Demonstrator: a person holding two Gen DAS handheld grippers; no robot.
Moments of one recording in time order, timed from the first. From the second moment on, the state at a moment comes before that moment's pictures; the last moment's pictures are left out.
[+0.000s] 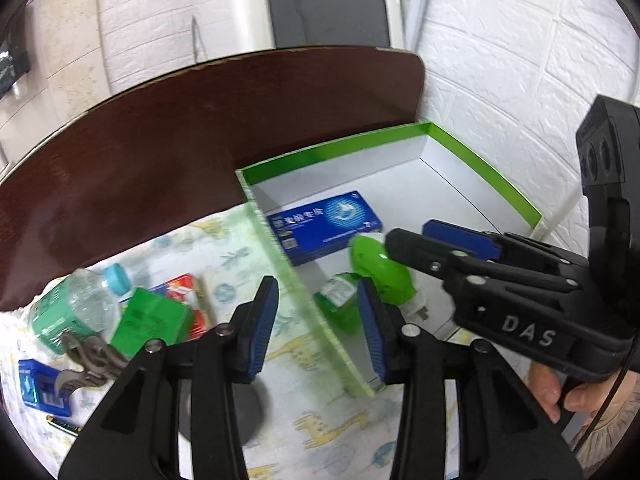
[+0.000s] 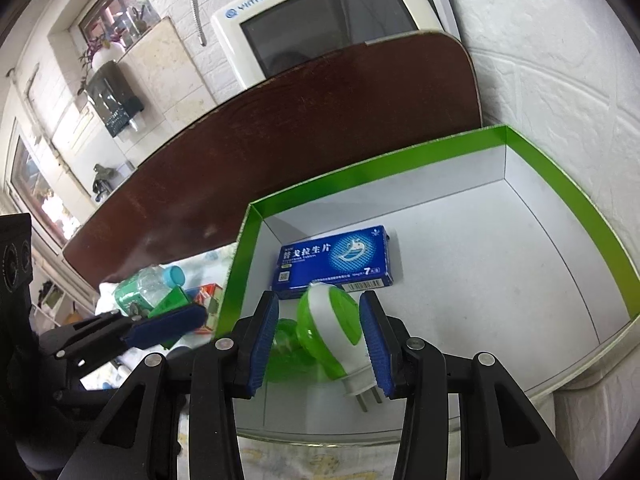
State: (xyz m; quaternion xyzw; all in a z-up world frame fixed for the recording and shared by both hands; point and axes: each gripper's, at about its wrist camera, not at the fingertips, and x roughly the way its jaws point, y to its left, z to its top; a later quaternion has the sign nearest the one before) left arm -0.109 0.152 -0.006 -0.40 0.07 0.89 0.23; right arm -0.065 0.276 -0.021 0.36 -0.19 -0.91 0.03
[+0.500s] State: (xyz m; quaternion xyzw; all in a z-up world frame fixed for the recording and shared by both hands) left arm -0.108 0.052 -0.056 -0.46 0.01 0.87 0.16; right arm -0.054 0.196 0.012 0.34 -0.13 -0.93 0.11
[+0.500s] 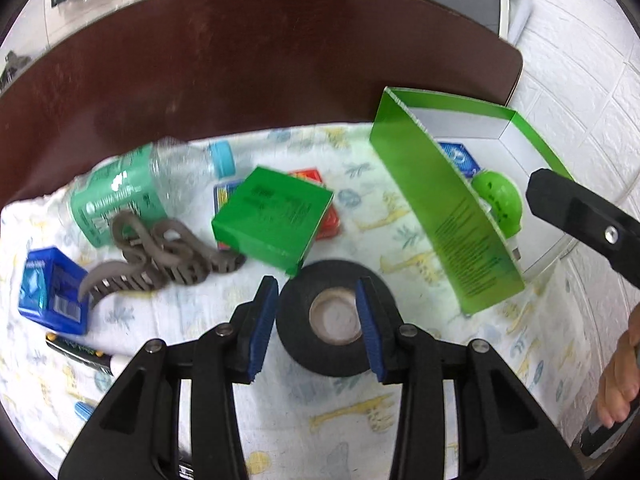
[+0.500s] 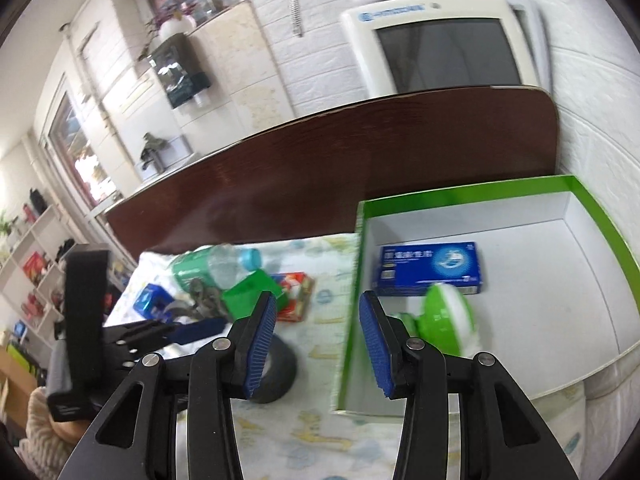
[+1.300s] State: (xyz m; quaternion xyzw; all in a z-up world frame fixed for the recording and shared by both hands) left arm -0.105 0.017 -0.084 -0.47 -0.03 0.86 0.21; right arm -0.078 0.148 -0.077 0.47 -0.27 -0.84 0.04
